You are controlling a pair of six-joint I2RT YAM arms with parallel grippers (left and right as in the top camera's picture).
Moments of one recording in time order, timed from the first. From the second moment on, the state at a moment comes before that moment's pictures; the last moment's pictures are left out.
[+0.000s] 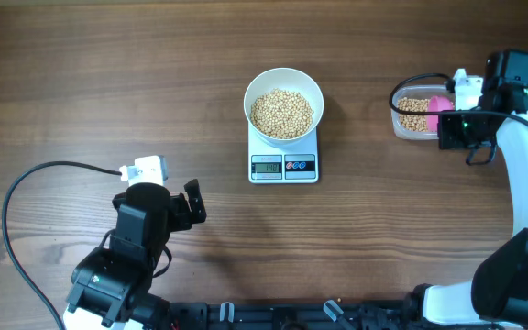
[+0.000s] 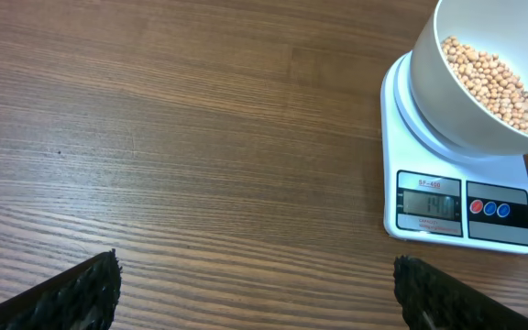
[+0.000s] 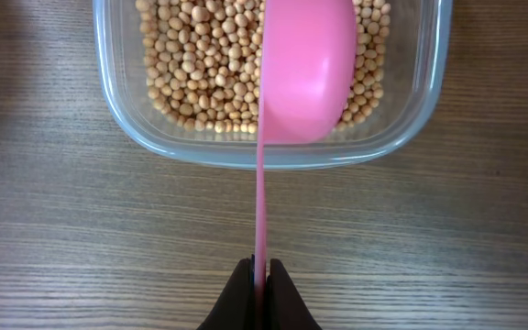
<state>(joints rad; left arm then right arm) -0.37 0.66 0.61 -0.72 -0.24 -0.42 -0.23 1.62 1.31 -1.01 -0.04 -0.25</state>
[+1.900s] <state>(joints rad) -0.37 0.66 0.61 -0.72 -0.24 -0.42 -0.61 1.61 1.28 -1.02 -1.01 -0.08</state>
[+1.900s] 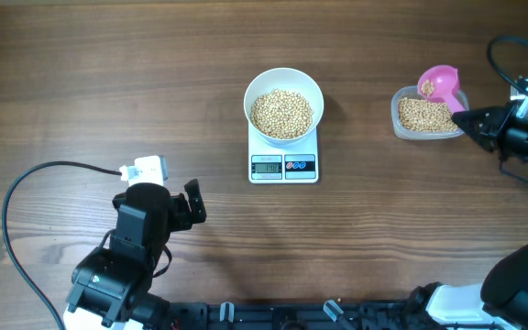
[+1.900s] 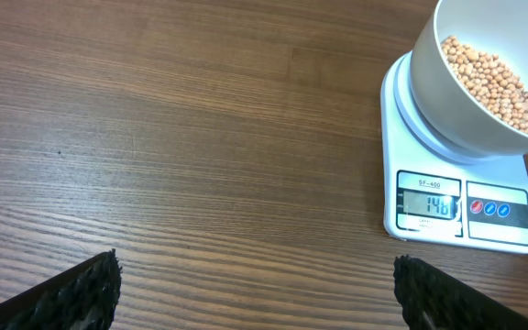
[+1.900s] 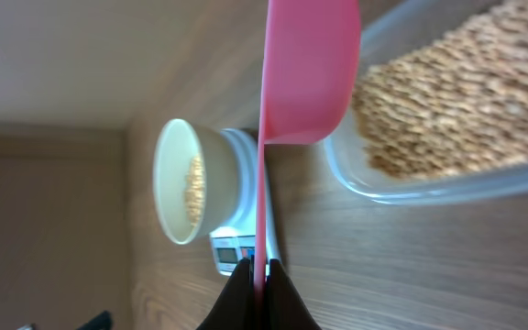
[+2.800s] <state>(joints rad) -0.37 0.66 0.61 -0.72 -0.24 -0.42 0.20 1.45 1.27 -0.69 -0.62 0.01</state>
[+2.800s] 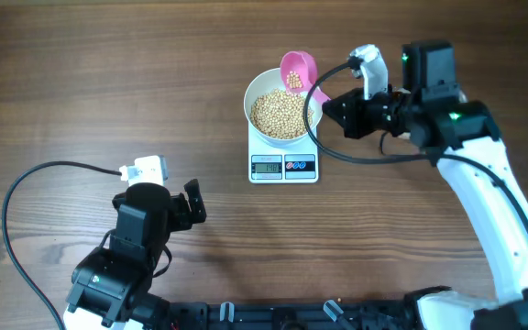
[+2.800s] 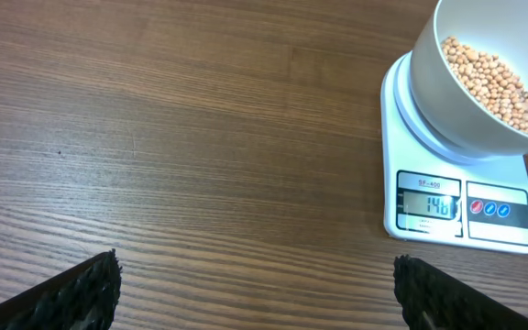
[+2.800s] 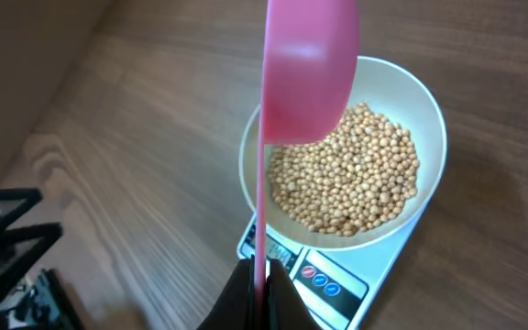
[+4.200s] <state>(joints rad) -0.37 0.66 0.61 -0.72 -0.24 -0.42 0.37 1.53 1.27 -0.67 -0.24 -0.26</state>
